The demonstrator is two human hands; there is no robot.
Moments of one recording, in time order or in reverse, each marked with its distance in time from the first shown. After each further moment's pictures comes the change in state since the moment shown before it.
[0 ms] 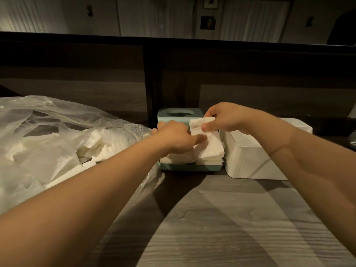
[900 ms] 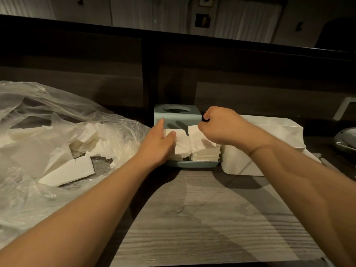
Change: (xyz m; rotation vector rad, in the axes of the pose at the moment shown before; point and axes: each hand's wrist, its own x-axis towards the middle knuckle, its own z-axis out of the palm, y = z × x) left_hand -0.014 -0.056 0.041 -0.635 0.205 0.068; right_hand -0.039 -0.026 0.029 -0.189 0.245 0.019
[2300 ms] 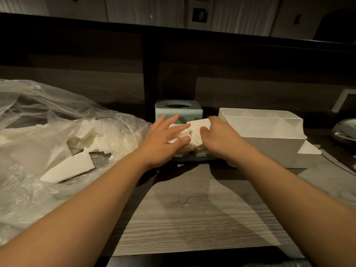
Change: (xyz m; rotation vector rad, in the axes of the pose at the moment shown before) left_hand -0.002 -0.015 -0.011 0.277 -0.154 0.364; right_hand -0.036 -0.007 0.029 0.058 -0.076 0.090
